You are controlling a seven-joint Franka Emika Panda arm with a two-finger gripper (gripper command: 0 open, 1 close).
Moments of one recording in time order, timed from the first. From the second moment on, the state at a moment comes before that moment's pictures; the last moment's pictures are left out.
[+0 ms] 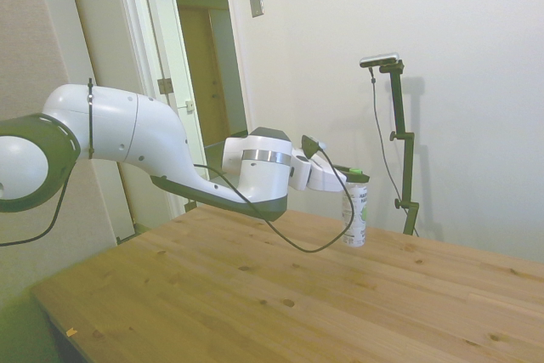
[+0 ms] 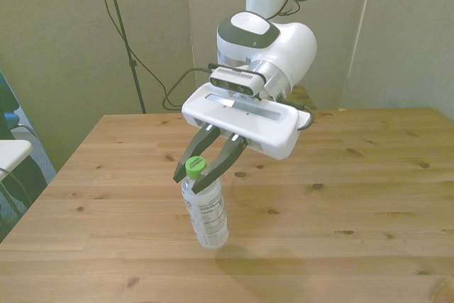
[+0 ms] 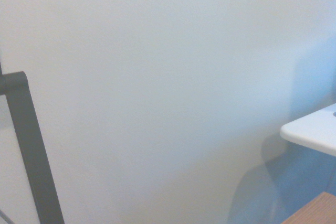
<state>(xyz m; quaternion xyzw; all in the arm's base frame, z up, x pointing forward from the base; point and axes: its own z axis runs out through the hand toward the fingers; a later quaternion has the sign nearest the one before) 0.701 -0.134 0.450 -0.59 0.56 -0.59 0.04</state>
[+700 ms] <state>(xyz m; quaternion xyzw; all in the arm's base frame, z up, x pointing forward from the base) 0.738 -0.143 0.430 -0.58 0.54 -0.61 0.02</state>
